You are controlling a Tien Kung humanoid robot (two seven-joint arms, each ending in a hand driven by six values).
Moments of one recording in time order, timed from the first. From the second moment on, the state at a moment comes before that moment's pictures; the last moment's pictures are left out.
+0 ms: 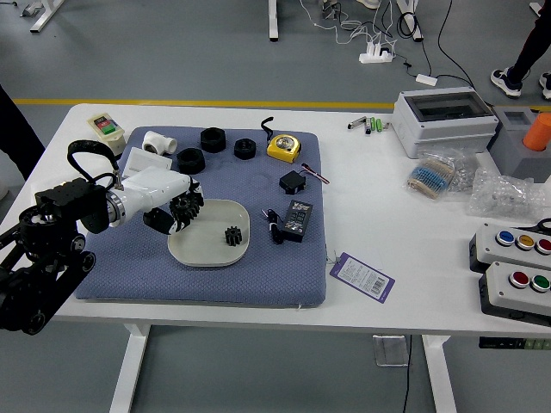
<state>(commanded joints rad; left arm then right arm) -0.63 0.32 -0.99 -1.08 2.27 -0.25 -0.14 0.05 -0.25 0.57 0.25 0.18 -0.27 -0.03</state>
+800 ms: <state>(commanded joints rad) -0.59 0.30 -0.95 -1.11 2.27 -0.26 -0.11 0.05 -0.25 0.57 0.25 0.18 -0.27 -0.02</state>
